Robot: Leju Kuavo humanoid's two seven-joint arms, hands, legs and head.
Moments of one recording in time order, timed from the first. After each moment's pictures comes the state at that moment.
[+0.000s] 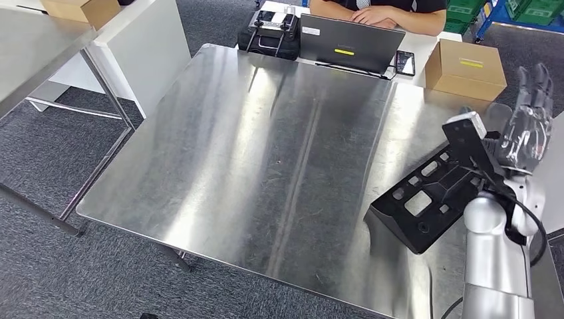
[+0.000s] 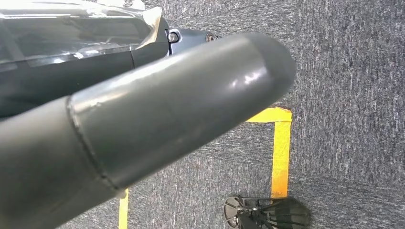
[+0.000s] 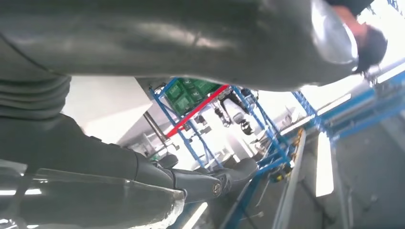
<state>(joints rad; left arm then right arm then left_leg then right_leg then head) -0.07 -0.09 0.77 -0.20 -0.72 0.13 -0.29 -0.47 -0.14 0.12 -1.40 1.01 -0.32 -0.15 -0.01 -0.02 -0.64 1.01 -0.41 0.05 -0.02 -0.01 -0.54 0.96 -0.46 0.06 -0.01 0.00</state>
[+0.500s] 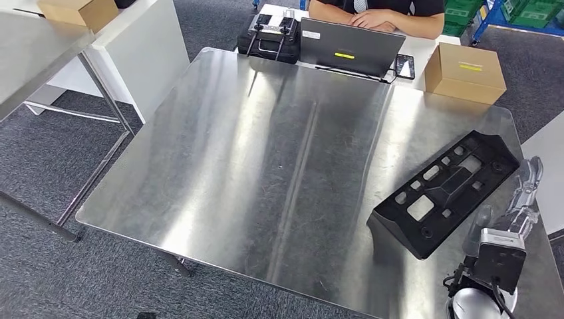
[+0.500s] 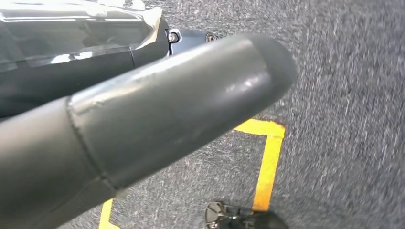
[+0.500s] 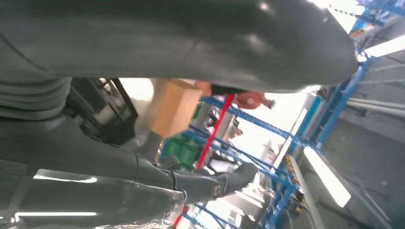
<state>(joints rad) -0.08 -0.16 0.86 -0.21 -0.68 0.25 -0.27 0.00 0.06 0.07 -1.69 0.45 -0.31 -0.47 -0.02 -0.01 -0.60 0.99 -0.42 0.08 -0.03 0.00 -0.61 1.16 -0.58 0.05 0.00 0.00</state>
